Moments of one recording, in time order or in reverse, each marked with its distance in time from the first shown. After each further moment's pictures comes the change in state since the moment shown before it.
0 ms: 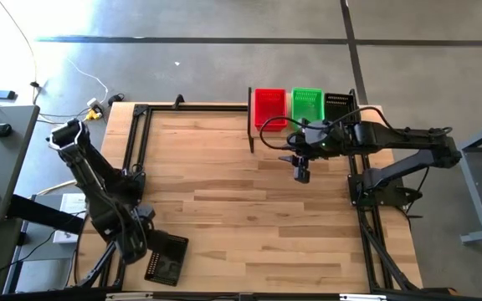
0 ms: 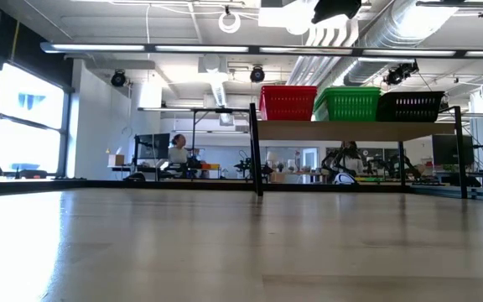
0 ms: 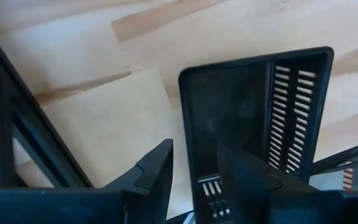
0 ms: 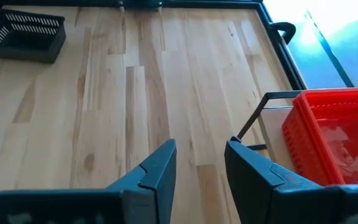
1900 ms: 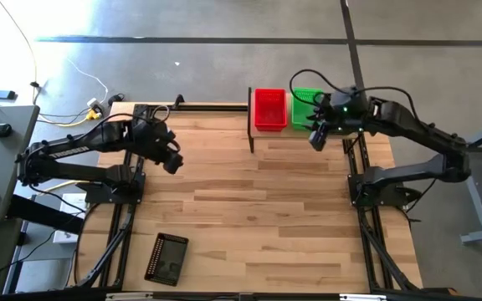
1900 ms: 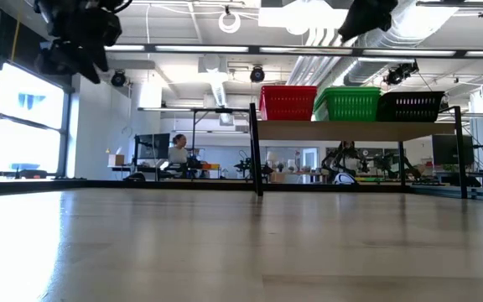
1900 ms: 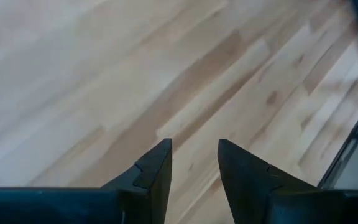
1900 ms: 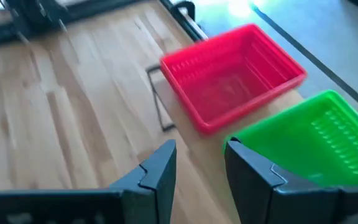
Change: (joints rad) left arm 1.284 -0.419 0.006 -0.052 0.234 1.528; right arm -0.349 -0.149 0.000 -0.139 -0.030 0.093
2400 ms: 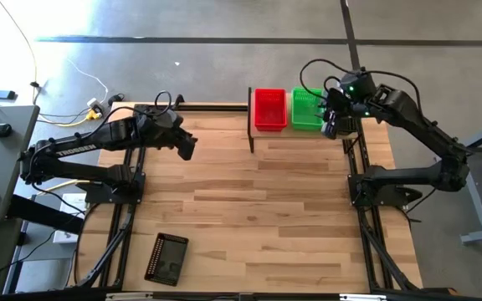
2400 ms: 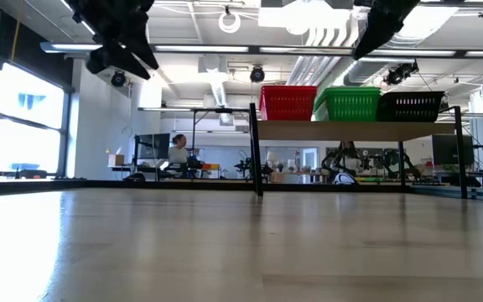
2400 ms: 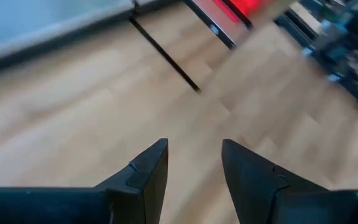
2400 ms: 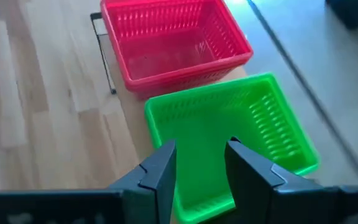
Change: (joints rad) left arm 0.034 0.070 0.000 0.342 -0.271 0.188; right arm -0.320 0.000 0.000 -0.086 -0.171 -0.439
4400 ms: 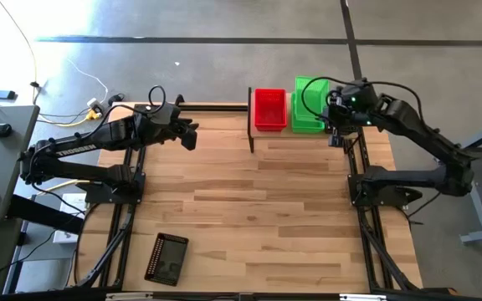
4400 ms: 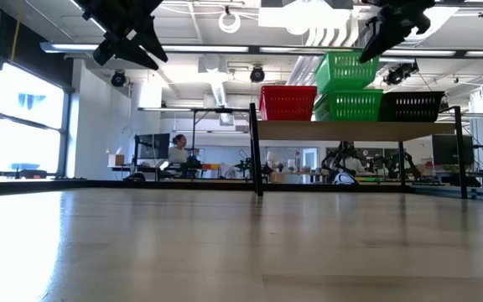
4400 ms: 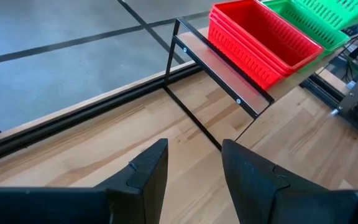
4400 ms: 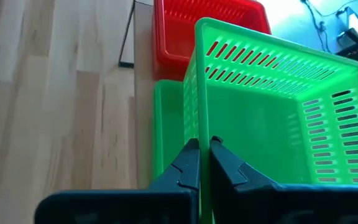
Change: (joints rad) left arm 0.001 0.000 0.000 0.149 -0.224 0.046; right arm 0.034 -0.091 -0.128 0.058 -0.002 -0.326
